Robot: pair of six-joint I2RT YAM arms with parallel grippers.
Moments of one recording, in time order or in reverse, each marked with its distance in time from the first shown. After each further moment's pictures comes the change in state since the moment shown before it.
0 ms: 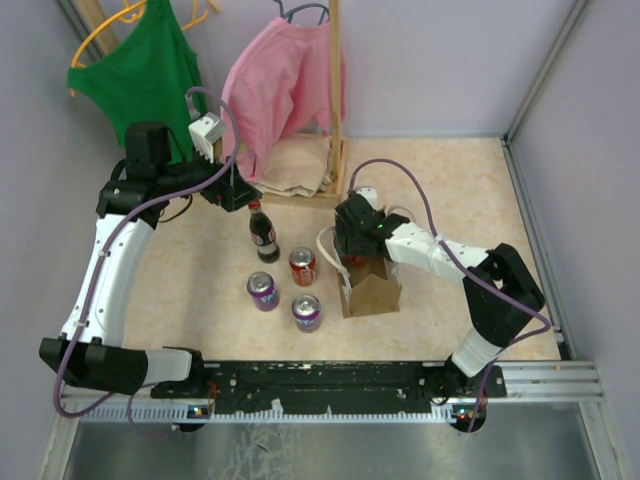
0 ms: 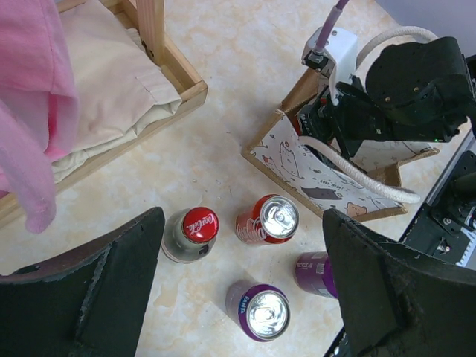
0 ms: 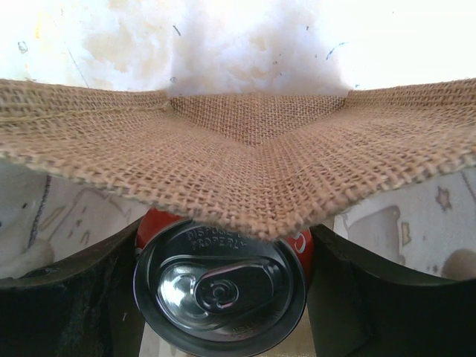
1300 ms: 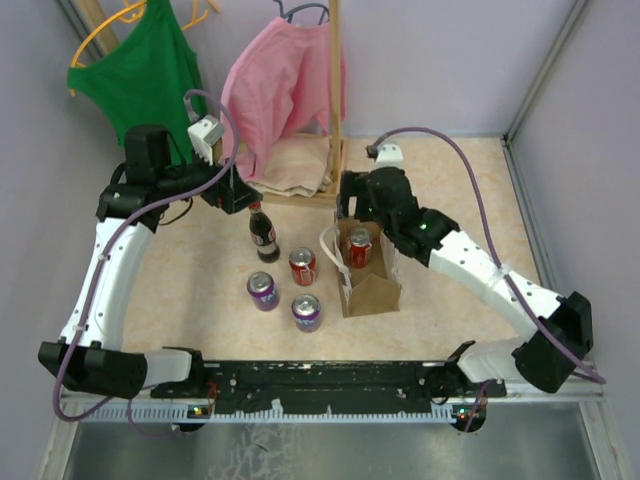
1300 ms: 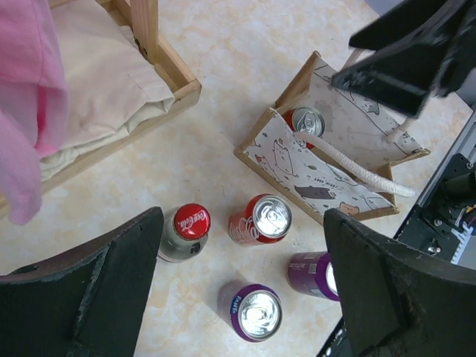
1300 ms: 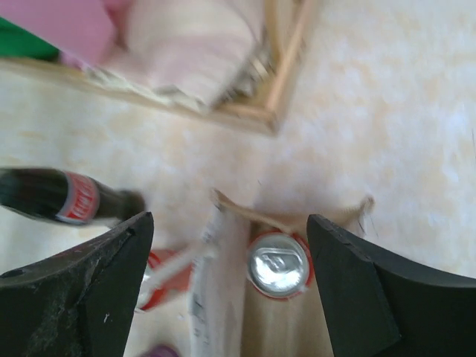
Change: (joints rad) left arm 0.000 -0.014 -0.017 0.014 0.014 -0.018; right arm 0.000 -0.319 0.018 0.162 0.024 -0.080
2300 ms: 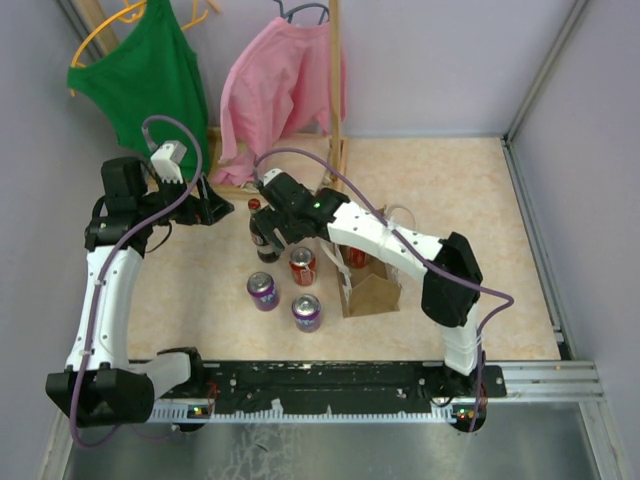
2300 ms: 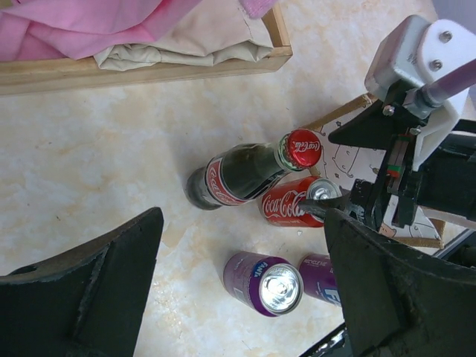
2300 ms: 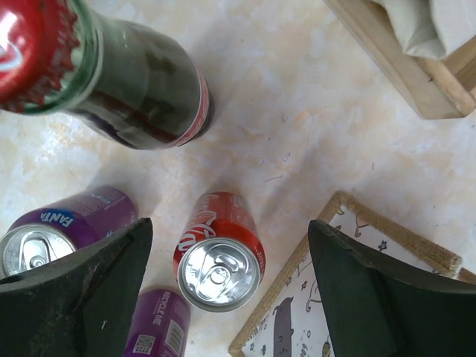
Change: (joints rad) left arm 0.215 -0.161 -0.280 0.063 -0.116 -0.175; right arm 0.255 0.633 0.669 -0.425 -0.113 -0.260
